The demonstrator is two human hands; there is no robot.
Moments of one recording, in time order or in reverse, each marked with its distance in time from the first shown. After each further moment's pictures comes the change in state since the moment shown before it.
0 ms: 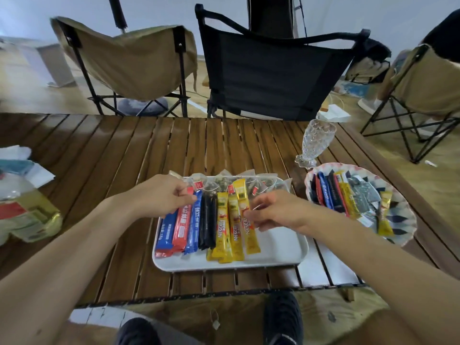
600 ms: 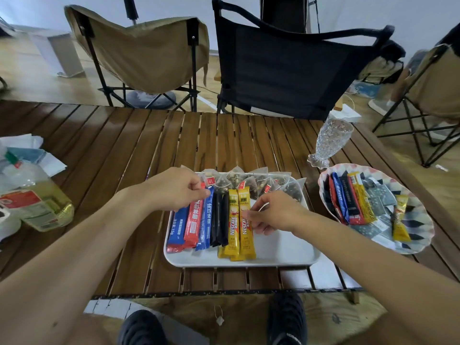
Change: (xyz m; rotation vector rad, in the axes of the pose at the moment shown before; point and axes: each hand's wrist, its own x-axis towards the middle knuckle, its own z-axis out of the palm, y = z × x) left_hand 0.001 0.000 0.000 -0.059 -0.008 0.034; right_hand 0.013 -0.006 0.034 -0.167 0.118 0.002
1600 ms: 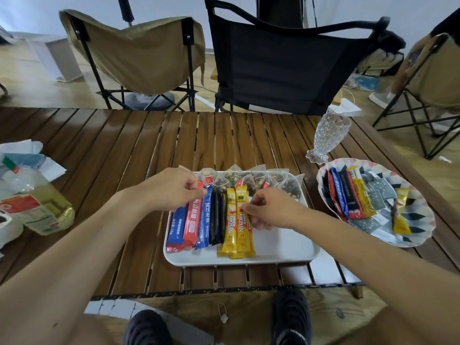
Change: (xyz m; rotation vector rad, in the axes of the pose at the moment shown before) left_hand -0.002 0.000 -0.001 -0.023 0.001 -0.017; right_hand 0.004 0.000 0.000 -0.189 0.010 -0.099
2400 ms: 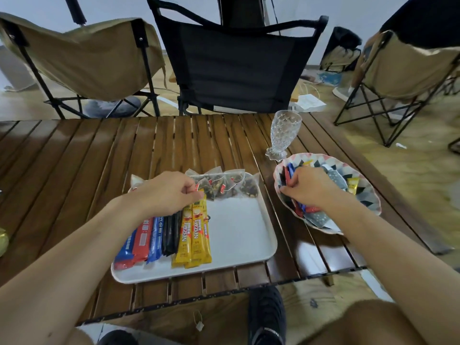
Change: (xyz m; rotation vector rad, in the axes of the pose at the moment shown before) left_hand 0.035 0.077 0.033 0.159 0.035 0.105; right_hand -0.026 0.089 -0.123 -0.610 0.408 0.263
